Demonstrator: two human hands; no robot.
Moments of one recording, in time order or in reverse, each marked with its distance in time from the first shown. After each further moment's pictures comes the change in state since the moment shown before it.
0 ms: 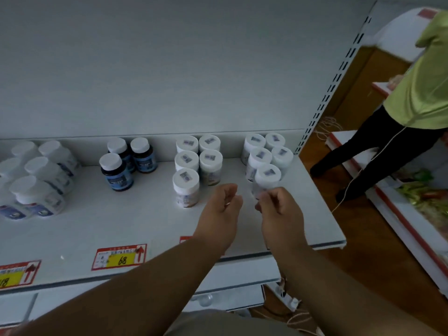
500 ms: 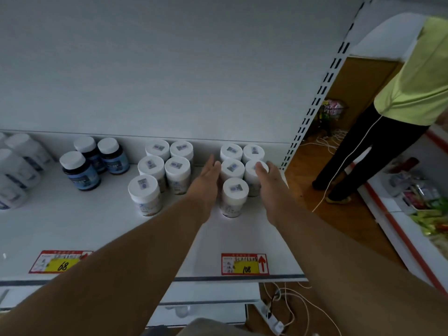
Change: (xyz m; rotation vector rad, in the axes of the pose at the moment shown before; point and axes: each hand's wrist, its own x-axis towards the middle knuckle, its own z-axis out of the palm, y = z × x) left_hand 0.110 0.036 0.076 -0.275 0.105 -0.158; right_hand 0.152 0.016 -0.052 0.273 -0.310 0.242
